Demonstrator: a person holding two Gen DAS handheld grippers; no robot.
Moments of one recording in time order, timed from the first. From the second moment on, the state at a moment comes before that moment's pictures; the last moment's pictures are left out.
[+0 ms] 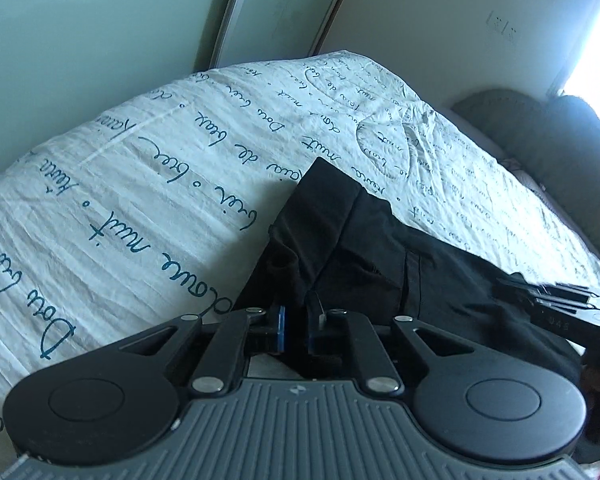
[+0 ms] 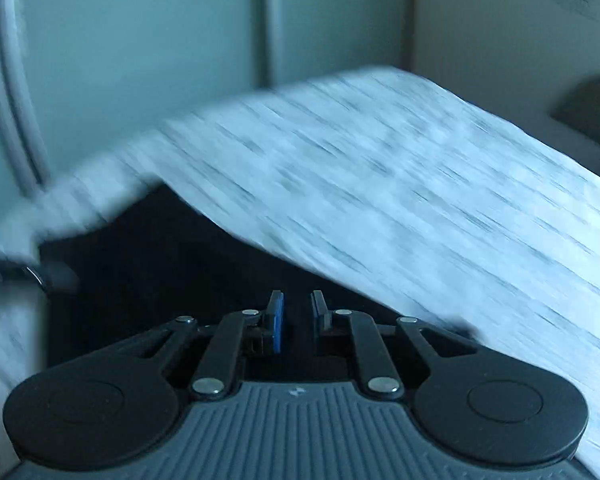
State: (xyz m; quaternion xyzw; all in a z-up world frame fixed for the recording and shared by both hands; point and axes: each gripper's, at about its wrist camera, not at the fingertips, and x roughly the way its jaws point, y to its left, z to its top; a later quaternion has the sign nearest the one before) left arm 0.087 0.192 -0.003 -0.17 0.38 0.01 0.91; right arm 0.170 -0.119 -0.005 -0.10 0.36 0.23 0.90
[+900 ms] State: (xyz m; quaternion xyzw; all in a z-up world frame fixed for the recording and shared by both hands) left arm 0.060 -0.020 0.033 0.05 0.37 -0.15 0.91; right arm -0.106 -0.477 -0.030 0.09 0.27 -0.26 0.92
